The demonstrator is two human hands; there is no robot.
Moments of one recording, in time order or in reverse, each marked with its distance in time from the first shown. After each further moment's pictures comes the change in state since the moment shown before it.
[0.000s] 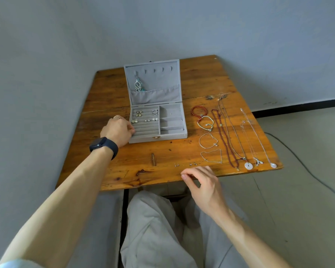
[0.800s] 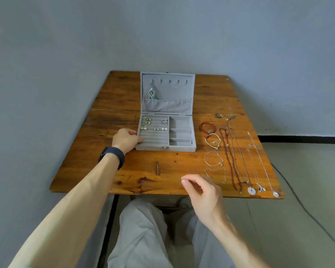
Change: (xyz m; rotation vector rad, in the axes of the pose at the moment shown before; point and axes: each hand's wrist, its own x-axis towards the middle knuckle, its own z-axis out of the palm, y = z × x) left_hand 0.004 -0.009 0.027 -0.744 -0.091 -0.429; right_hand 0.022 -0.024 -0.011 0.120 -0.056 0.075
